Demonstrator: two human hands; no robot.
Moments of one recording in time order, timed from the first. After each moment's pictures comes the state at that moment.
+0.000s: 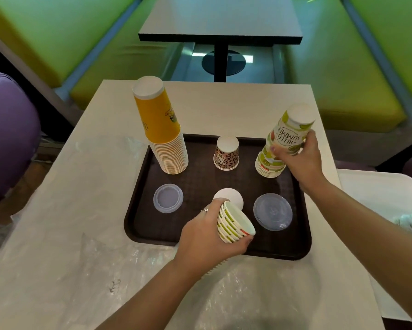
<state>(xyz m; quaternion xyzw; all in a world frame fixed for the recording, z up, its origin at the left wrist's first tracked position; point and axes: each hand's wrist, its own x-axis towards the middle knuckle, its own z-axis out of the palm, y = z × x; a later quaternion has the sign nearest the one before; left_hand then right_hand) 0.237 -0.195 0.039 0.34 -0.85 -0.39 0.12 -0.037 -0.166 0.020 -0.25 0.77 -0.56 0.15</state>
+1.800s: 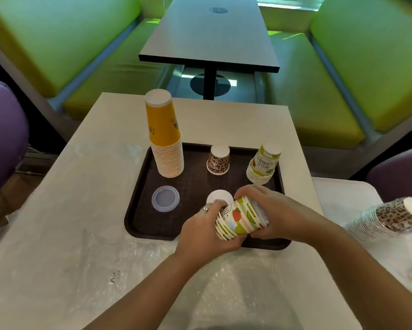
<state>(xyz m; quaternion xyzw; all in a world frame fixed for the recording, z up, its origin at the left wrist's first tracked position) 0.251 -0.184 0.052 0.29 -0.87 -0.36 0.16 0.086 -0.093 0.116 -0.60 0.74 -0.10 0.28</state>
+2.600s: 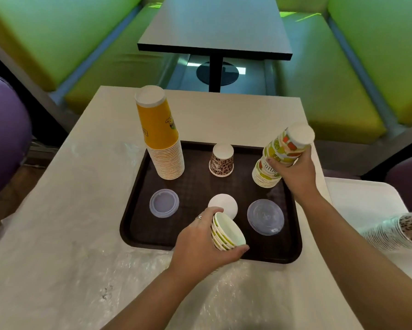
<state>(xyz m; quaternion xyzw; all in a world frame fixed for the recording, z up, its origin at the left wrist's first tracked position) 0.245 -0.190 0.050 0.35 -0.84 -0.40 0.11 -0.021 -0.155 0.035 -0.23 0.81 -0.52 0.13</state>
